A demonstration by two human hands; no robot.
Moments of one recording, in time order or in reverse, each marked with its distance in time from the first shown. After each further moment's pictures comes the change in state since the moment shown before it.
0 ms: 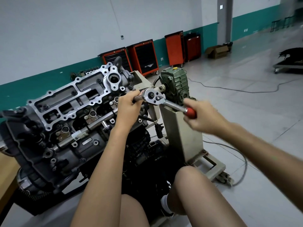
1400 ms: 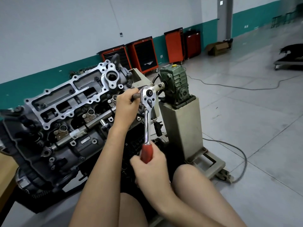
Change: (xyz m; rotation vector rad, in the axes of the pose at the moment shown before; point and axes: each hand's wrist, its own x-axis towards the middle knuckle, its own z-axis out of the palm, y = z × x) left_hand 0.002 -0.008 0.001 0.086 -0.002 0.021; right_hand -0.073 -0.133 0.123 1.025 0.194 0.463
